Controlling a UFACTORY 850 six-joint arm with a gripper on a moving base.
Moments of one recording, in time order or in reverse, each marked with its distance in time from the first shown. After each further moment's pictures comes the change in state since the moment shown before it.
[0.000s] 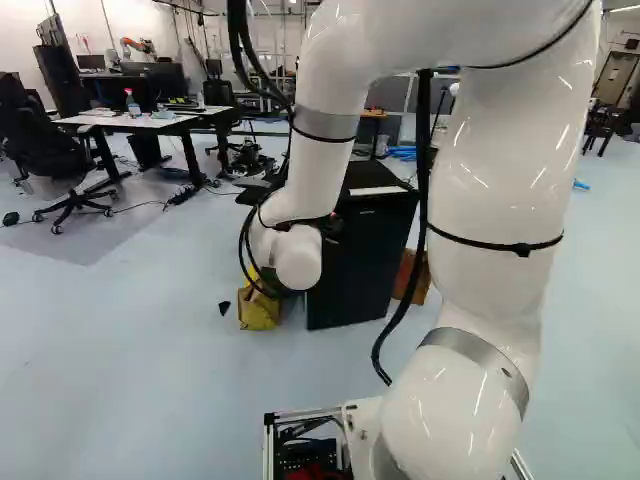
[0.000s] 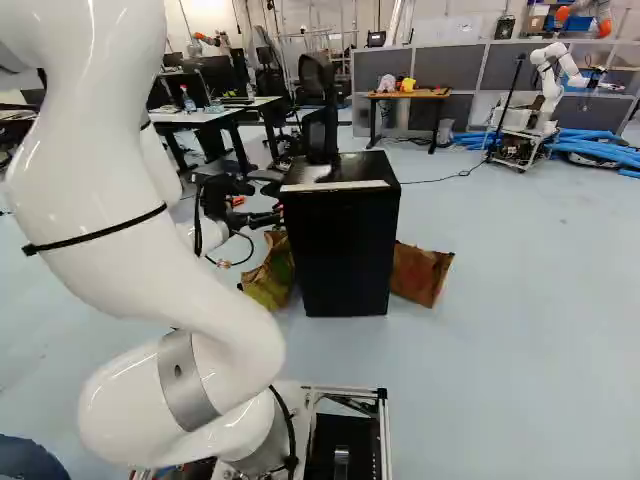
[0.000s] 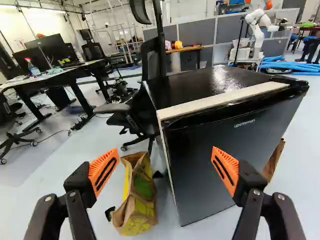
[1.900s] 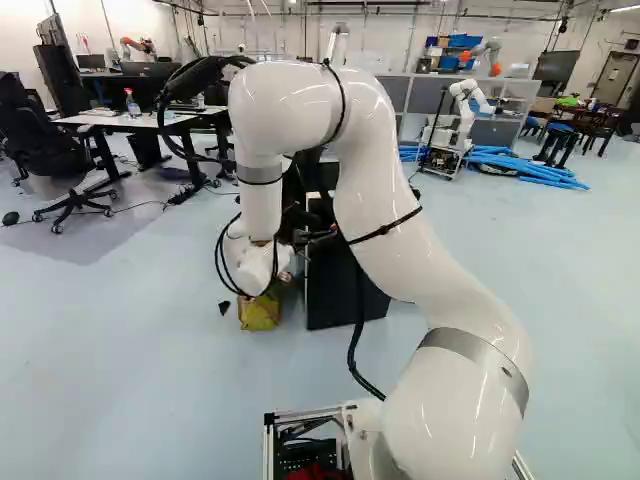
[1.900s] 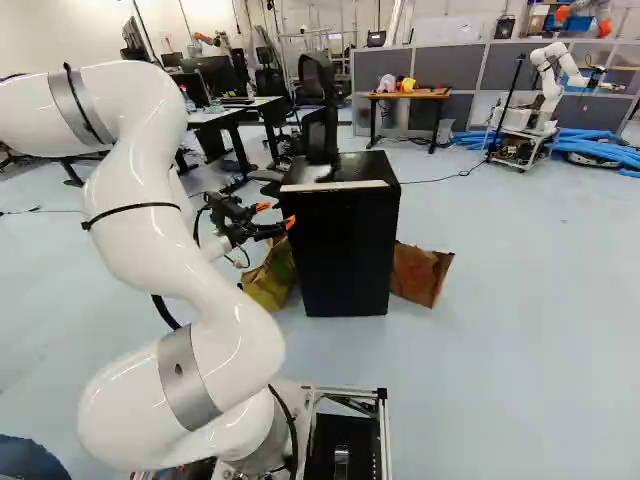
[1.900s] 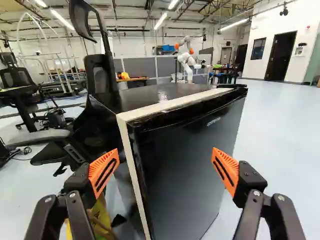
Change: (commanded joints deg) arm 1.7 -29.4 -23.5 23.5 16.0 0.0
